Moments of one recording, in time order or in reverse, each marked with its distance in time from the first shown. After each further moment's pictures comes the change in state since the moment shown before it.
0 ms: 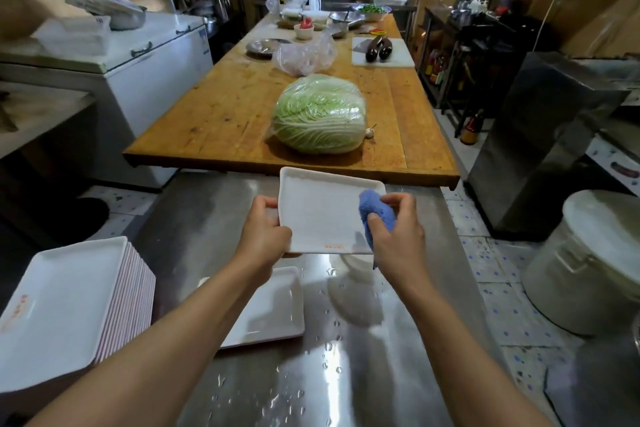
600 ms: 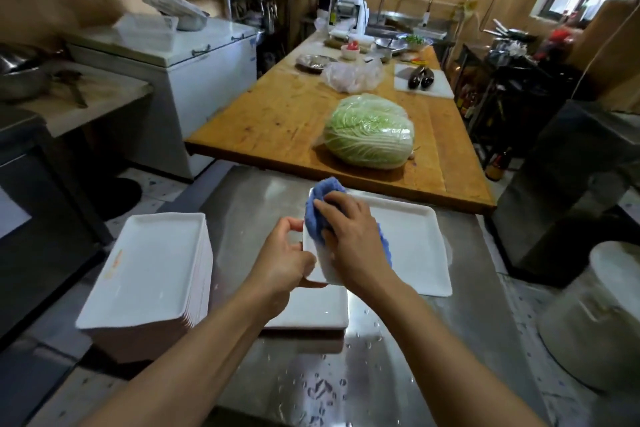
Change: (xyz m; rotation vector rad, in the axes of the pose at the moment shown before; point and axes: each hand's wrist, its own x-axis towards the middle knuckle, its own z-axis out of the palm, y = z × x) left_hand -0.079 -0.008 -0.091 -0.129 -0.083 -0.009; right_hand -0.060 -0.081 0.100 -0.559 -0.372 -0.631
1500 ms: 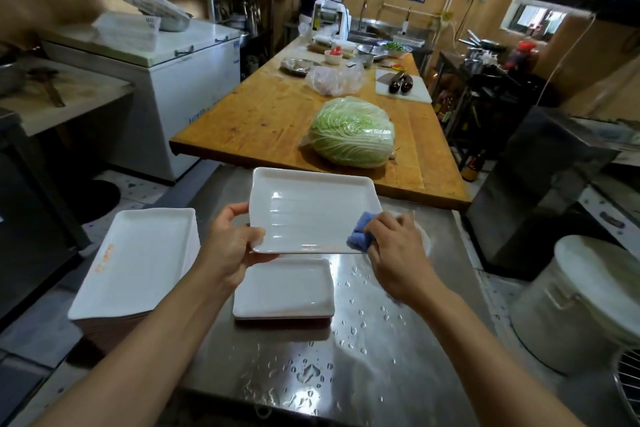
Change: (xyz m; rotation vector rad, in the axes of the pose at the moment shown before) left_hand -0.007 0.005 -0.044 -0.398 0.115 0.005; right_hand -0.052 0.044 -0.039 -0.227 -0.047 0.113
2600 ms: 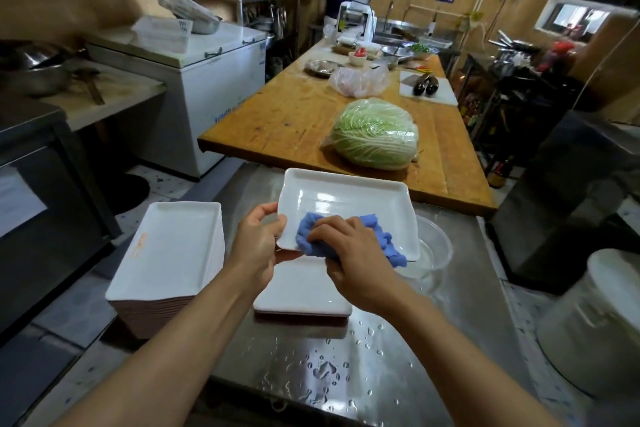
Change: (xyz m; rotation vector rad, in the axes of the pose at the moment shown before) left_hand -0.003 -0.010 0.002 0.047 0.085 0.055; right_hand 0.003 -0.072 0.006 0.280 -0.074 -0.297
